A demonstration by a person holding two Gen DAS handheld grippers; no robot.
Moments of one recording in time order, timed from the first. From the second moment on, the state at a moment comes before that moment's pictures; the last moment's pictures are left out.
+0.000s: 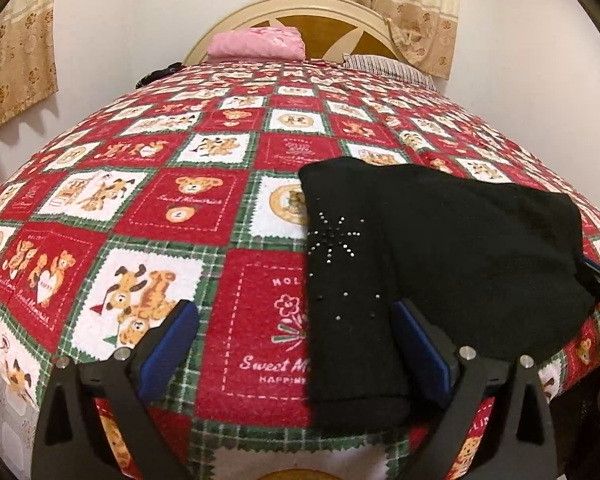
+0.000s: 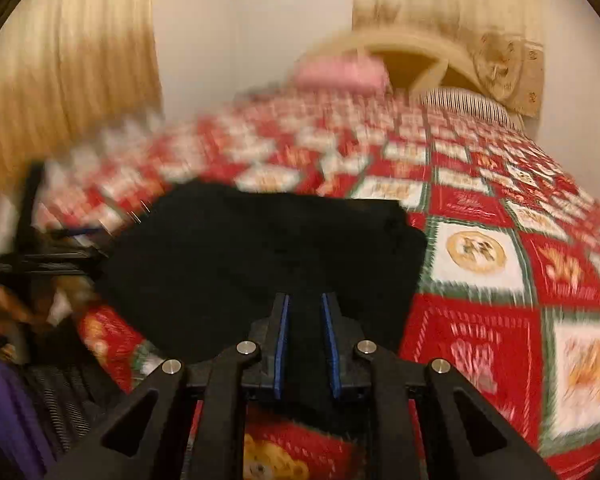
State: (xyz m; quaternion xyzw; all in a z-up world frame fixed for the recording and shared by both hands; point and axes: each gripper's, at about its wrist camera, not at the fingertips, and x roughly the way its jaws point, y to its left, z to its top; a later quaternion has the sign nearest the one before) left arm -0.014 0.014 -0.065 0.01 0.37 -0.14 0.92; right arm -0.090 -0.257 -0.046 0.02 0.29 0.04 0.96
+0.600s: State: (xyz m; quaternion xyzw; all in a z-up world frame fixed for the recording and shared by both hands) left arm -0.014 0.011 -0.045 0.05 0.39 -0.12 0.91; right arm -0.132 -0.273 -0.011 0.16 0.21 -0.01 0.97
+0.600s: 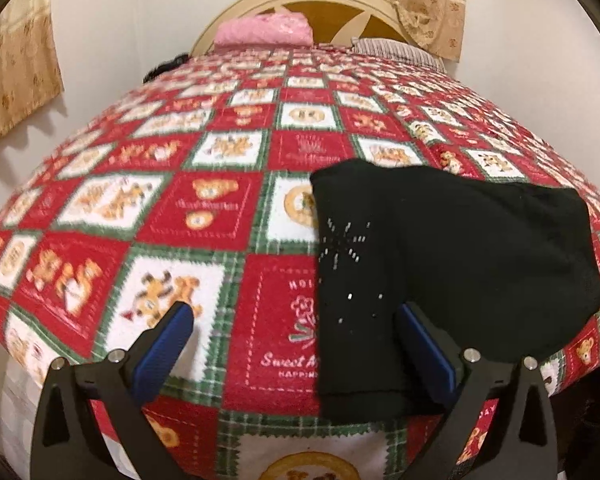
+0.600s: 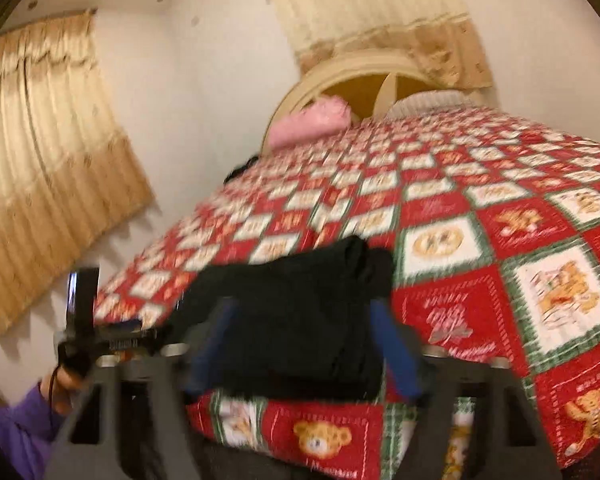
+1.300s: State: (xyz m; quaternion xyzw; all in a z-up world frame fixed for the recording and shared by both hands) left arm -0.006 -0.008 -0.028 0.06 0.38 -0.14 0.91; right arm -0.120 -0.296 -0.044 0.21 0.24 -0.04 0.95
